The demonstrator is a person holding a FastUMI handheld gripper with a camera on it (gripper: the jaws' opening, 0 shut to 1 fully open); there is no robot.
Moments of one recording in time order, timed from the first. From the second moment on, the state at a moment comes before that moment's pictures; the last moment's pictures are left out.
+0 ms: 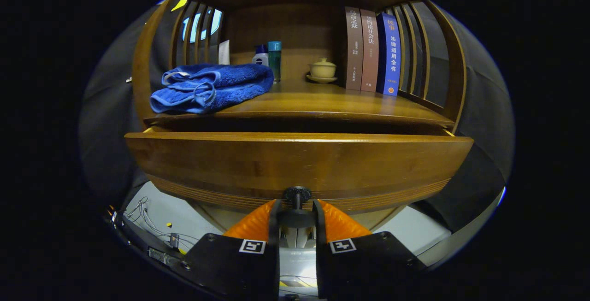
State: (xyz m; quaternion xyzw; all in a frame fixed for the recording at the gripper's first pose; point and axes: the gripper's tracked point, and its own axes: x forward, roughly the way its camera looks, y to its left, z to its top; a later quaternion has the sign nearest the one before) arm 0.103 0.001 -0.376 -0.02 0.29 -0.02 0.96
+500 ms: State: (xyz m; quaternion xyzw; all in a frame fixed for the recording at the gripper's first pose) arm 0.009 0.001 -0.368 -0.01 0.32 -0.02 0.95
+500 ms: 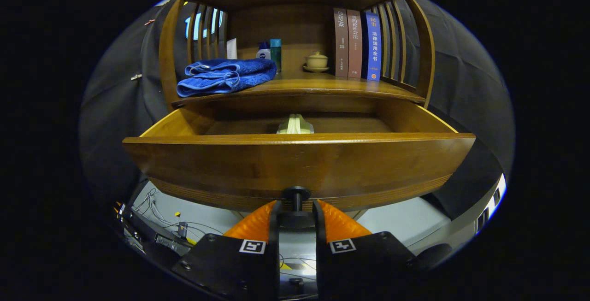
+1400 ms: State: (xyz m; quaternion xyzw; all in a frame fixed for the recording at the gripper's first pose) arm -0.034 -0.004 -0.367 0.03 0.33 -0.02 0.94
